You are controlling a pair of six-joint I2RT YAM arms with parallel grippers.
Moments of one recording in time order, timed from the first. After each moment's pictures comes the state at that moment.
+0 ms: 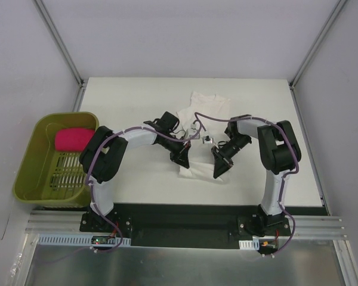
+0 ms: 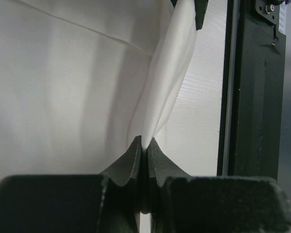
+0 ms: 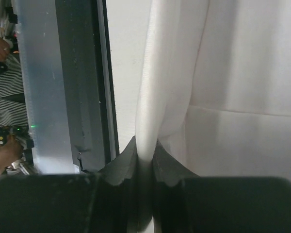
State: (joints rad) left arm -0.61 1.90 1.18 -0.44 0.96 0.39; right arm 0.31 2.00 1.22 -1.29 -0.93 -1.15
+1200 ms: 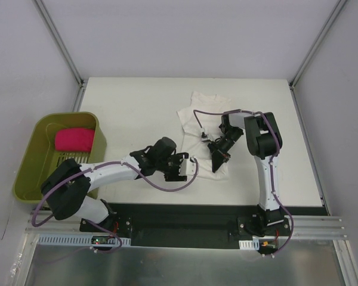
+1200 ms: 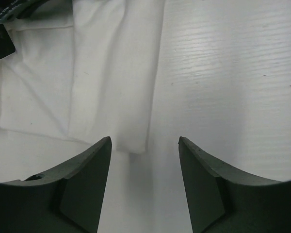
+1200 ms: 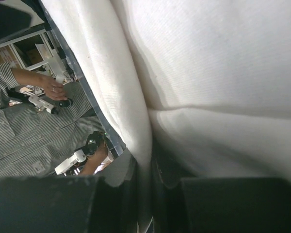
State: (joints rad) left arm -0.85 1.41 0.76 -0.17 0.41 0.70; right arm 0.29 2.37 1.58 -1.46 -0.84 -0.74
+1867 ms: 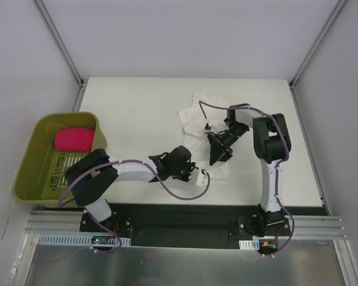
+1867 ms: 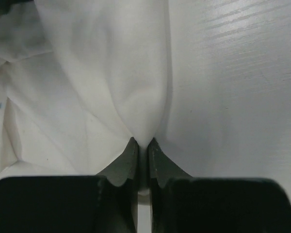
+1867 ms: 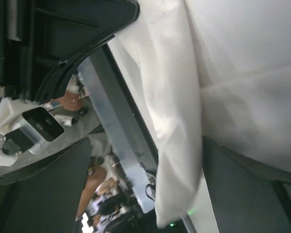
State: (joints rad) left arm -0.98 1.65 0.78 0.03 0.17 0.92; right arm 0.28 2.27 1.54 -1.49 -0.91 -0.70
